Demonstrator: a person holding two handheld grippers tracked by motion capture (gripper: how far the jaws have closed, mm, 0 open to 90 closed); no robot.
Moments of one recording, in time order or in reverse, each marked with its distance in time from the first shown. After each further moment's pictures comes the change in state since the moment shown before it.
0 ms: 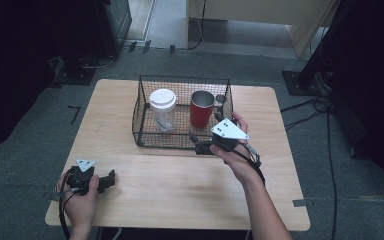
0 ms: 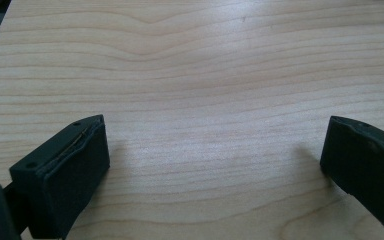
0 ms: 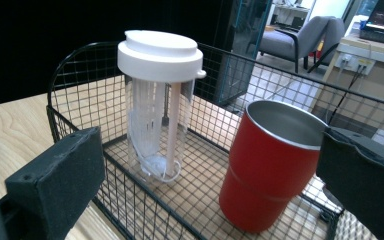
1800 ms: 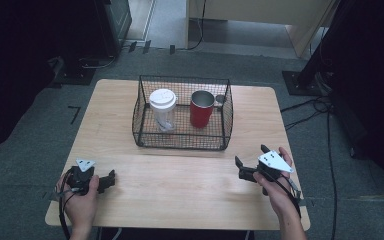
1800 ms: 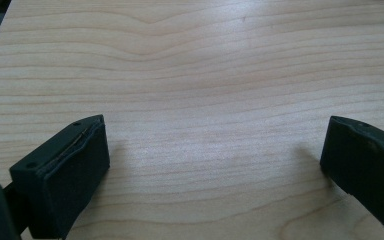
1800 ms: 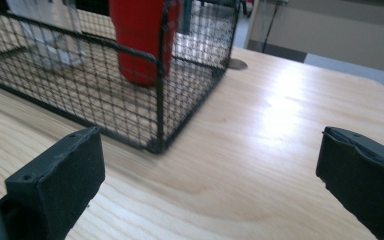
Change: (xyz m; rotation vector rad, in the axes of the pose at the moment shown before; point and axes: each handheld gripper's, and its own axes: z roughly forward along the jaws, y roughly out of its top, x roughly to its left) left arm 0.000 0.000 0.000 0.001 0.000 0.002; right arm -0.058 -0.104 -0.099 0.143 -0.230 0.118
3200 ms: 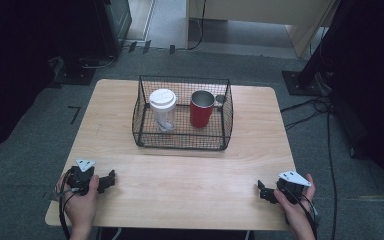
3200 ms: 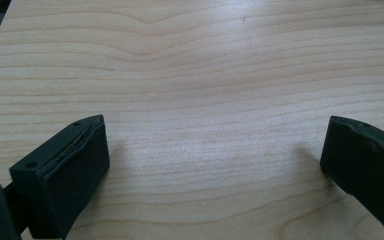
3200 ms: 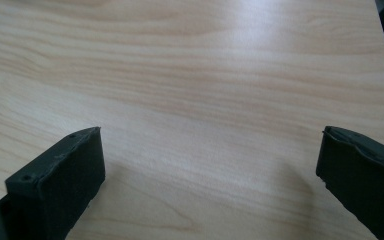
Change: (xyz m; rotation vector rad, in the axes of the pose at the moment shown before) left arm 0.000 0.000 0.000 0.000 0.000 0.000; right arm -0.041 -0.063 -0.044 0.377 -0.140 0.131
